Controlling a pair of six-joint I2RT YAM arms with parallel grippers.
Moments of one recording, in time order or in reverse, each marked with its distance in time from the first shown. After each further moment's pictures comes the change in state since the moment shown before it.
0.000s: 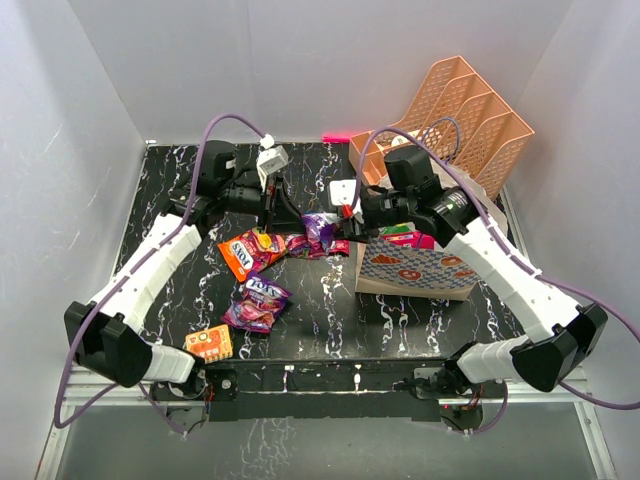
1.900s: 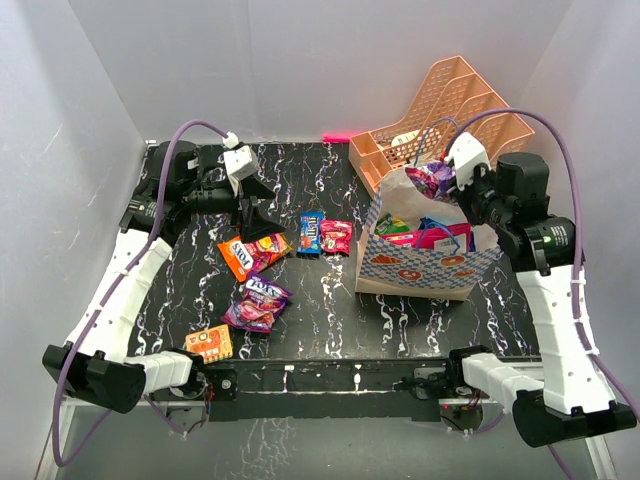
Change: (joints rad) left arm 0.123 -0.154 0.050 -0.214 -0.210 0.328; right arm -0.460 -0.311 -0.004 -0.187 0.697 0.314
